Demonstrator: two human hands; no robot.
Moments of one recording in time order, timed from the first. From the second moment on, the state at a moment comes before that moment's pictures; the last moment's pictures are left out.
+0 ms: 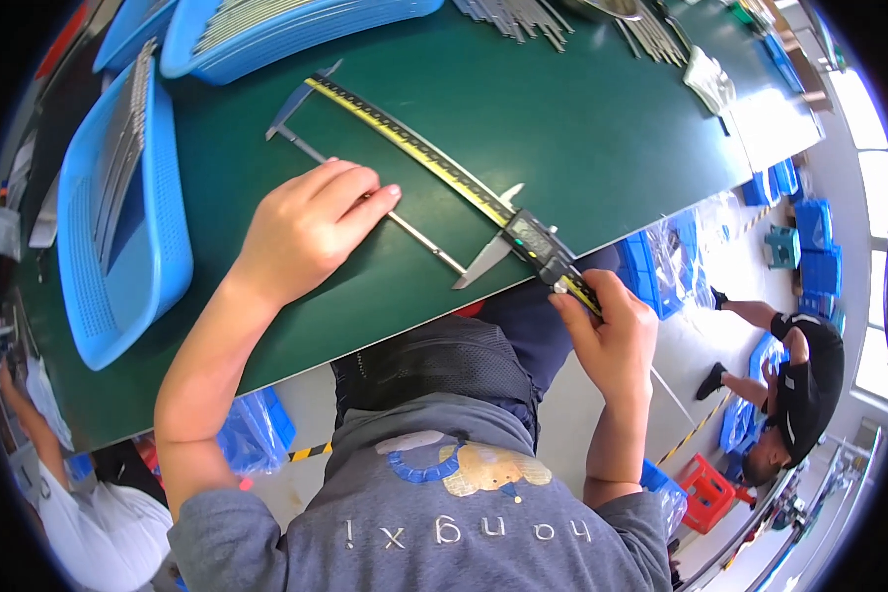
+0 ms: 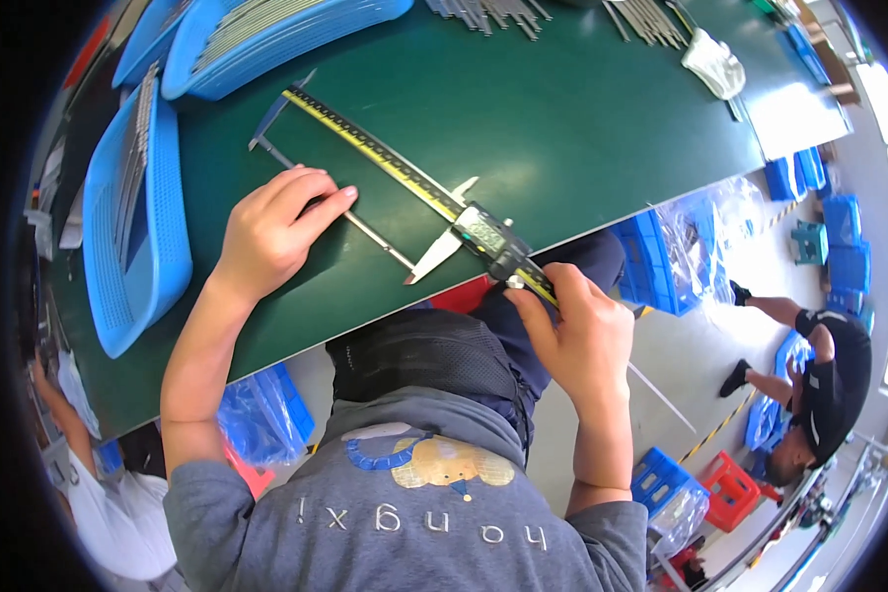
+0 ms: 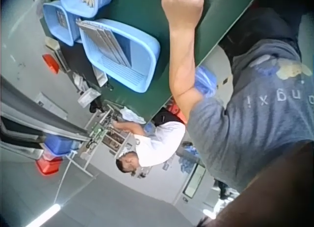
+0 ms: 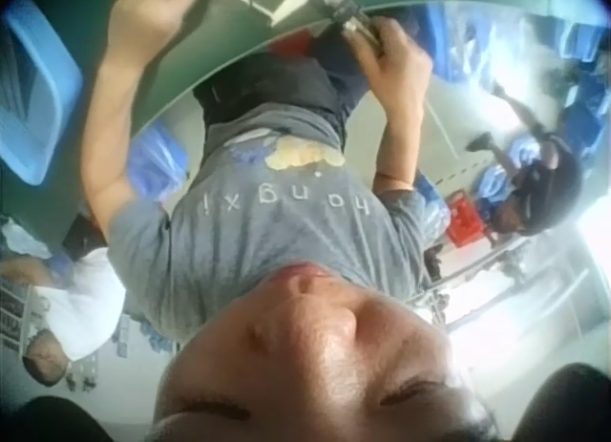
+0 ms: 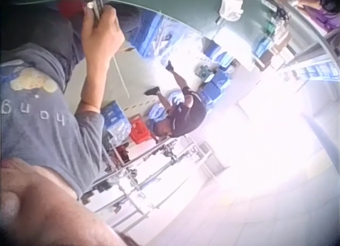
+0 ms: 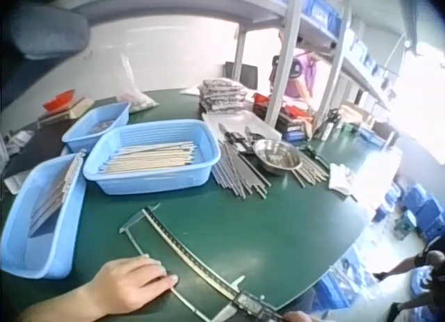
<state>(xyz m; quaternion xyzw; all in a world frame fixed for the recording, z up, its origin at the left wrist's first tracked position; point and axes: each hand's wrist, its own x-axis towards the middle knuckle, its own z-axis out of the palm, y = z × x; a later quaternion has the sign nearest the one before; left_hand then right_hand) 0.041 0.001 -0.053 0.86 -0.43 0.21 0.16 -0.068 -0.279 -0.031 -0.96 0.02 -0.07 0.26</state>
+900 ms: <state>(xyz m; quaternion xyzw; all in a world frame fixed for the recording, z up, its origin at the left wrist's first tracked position) 0.070 -0.001 -0.029 0.81 -0.45 0.34 0.15 -0.056 -0.280 -0.037 -0.96 -0.01 -0.09 0.25</state>
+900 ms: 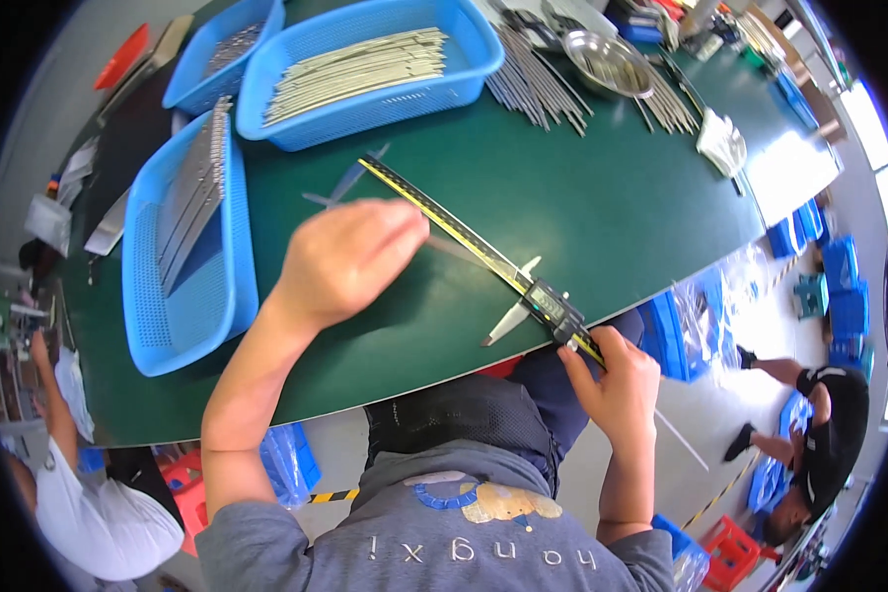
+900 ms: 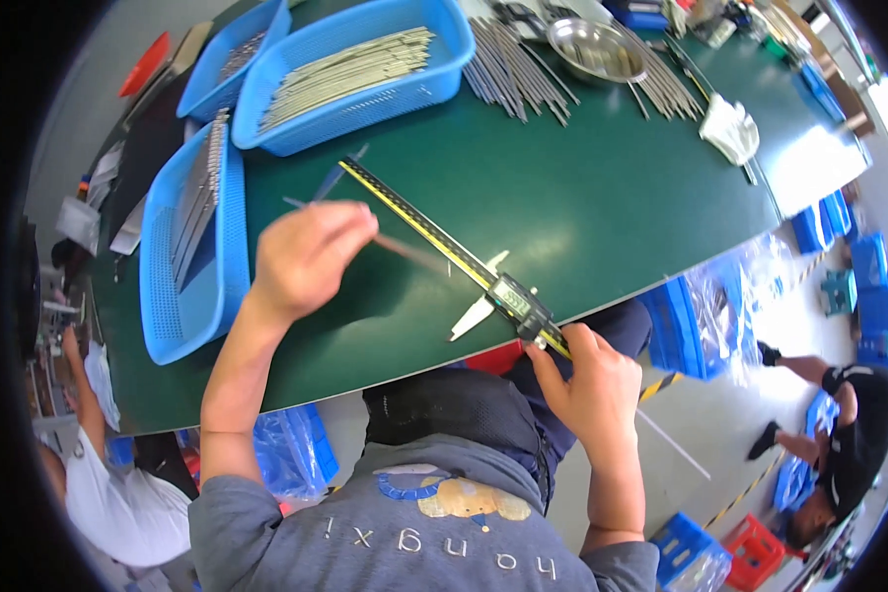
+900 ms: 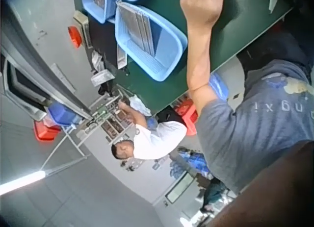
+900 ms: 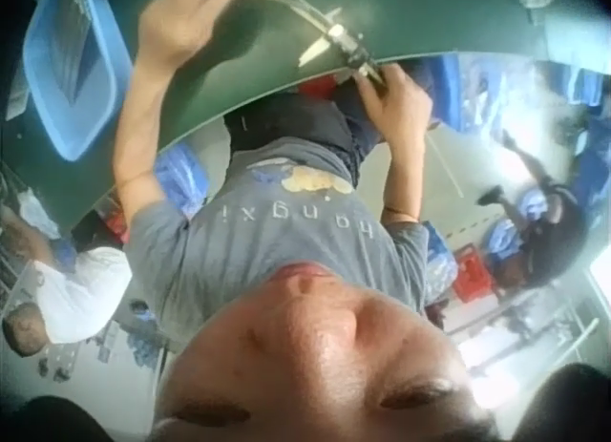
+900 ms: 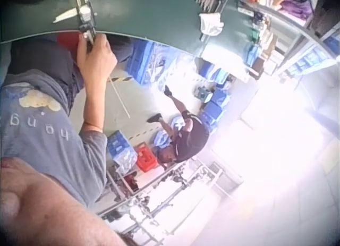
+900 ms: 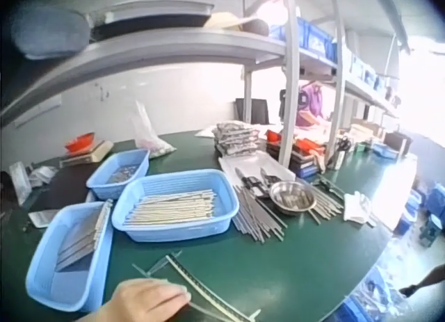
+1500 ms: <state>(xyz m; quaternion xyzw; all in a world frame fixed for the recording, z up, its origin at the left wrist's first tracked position) 0.091 0.018 0.005 0.91 -0.15 0.33 0.19 -0.051 -0.286 -0.046 -0.96 -0.02 -0.07 0.28</state>
